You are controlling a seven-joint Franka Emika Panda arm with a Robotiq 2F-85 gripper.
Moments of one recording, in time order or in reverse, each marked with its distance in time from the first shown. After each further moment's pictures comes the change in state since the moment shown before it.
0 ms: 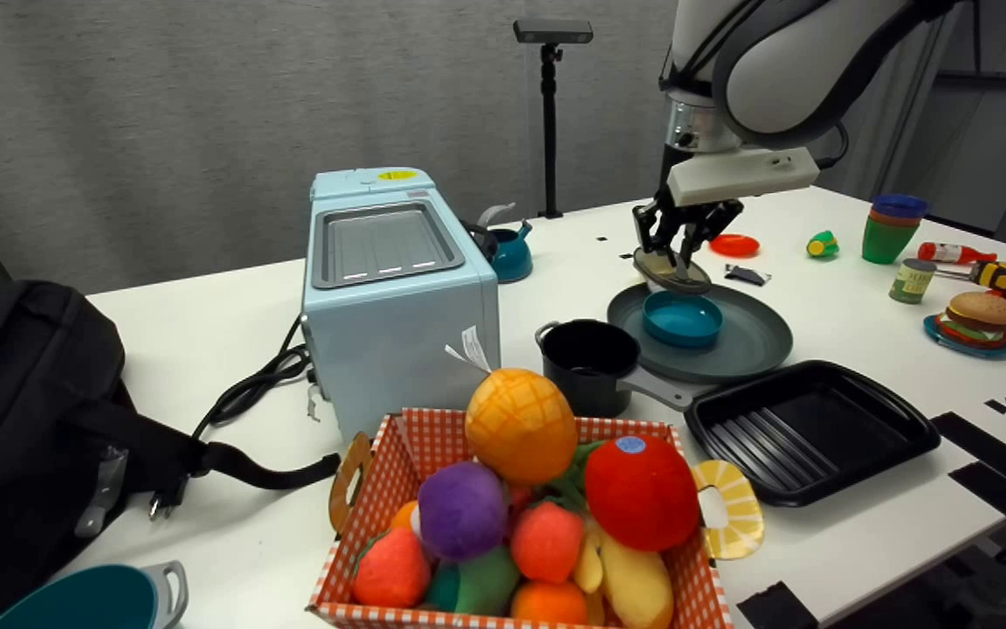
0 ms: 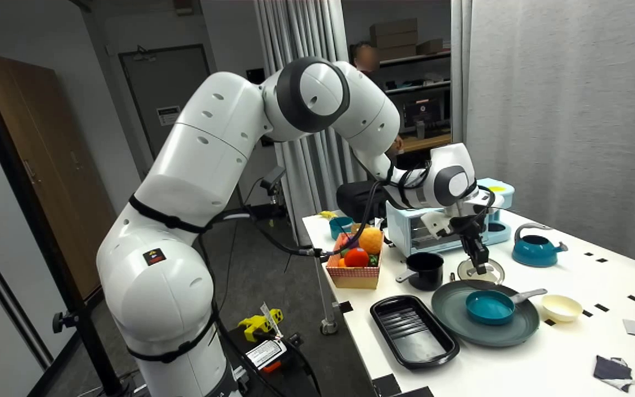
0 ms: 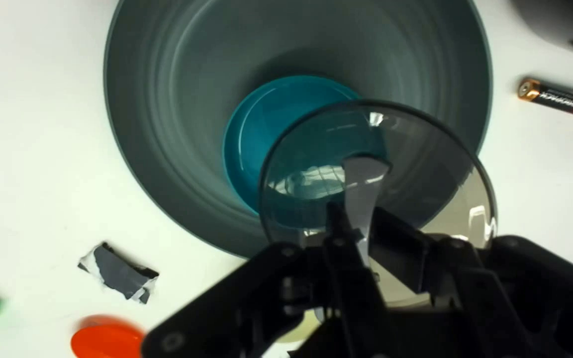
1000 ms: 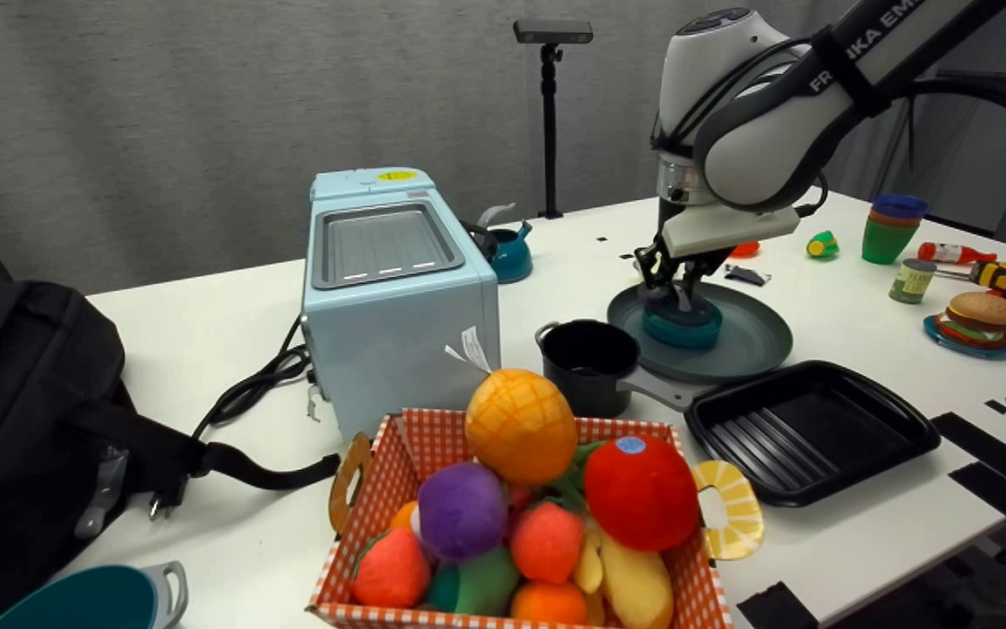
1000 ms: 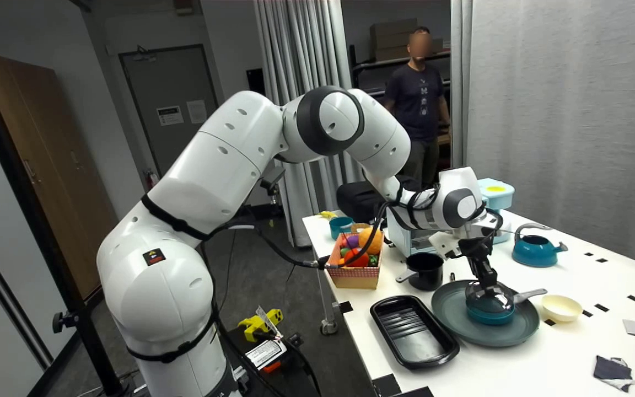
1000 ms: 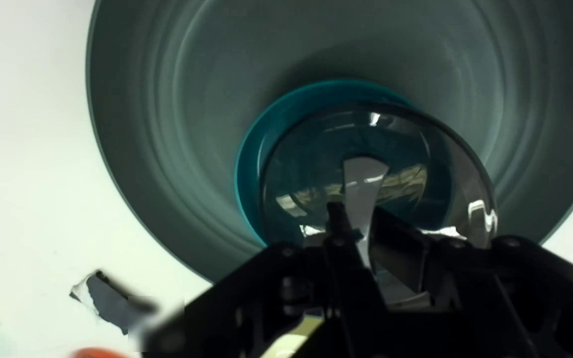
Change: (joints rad) arm -0.004 0.156 -0.027 0.107 0.000 -0.003 -0.001
